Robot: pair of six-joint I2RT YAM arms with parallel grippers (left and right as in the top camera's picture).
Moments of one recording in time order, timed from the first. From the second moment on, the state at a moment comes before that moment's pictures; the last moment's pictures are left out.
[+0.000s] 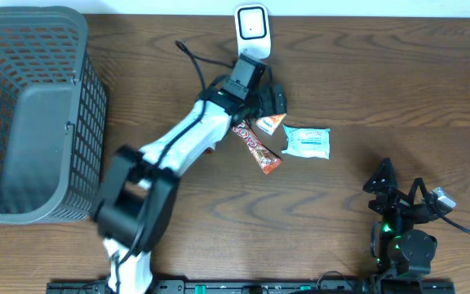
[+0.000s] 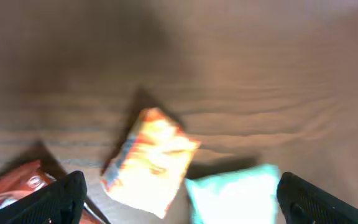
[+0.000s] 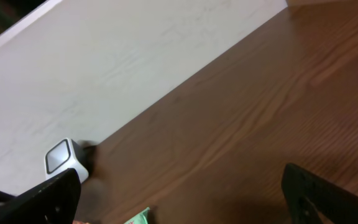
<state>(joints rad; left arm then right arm) -0.54 1.97 1.45 -0.35 0.20 -0.65 -0.06 0.04 0.01 -0.05 0.20 0.58</state>
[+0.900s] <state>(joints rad) 0.40 1.22 1.47 -0.86 -0.08 -0.61 -0.06 0.04 0.01 -0.05 0.20 0.58</state>
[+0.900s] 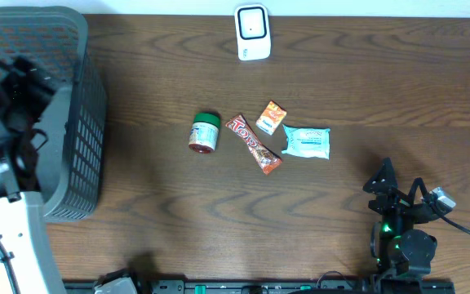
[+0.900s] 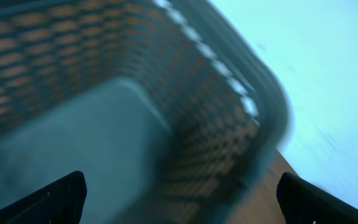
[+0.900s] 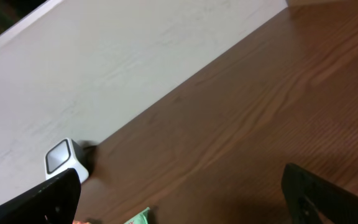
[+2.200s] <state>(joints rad) 0.51 1.63 1.47 -0.93 -0.04 -0.82 -0.06 0.04 0.01 -0.05 0.20 0.58</state>
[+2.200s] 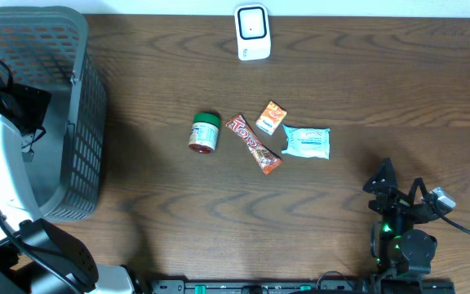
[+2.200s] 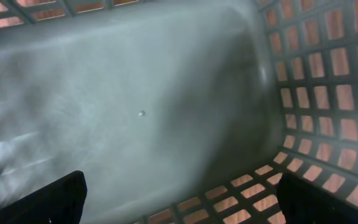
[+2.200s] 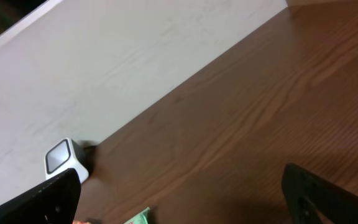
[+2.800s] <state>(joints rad) 0.50 1.33 1.46 -0.83 0.21 -0.52 -0.06 0.04 0.01 -0.05 0.20 0.58</state>
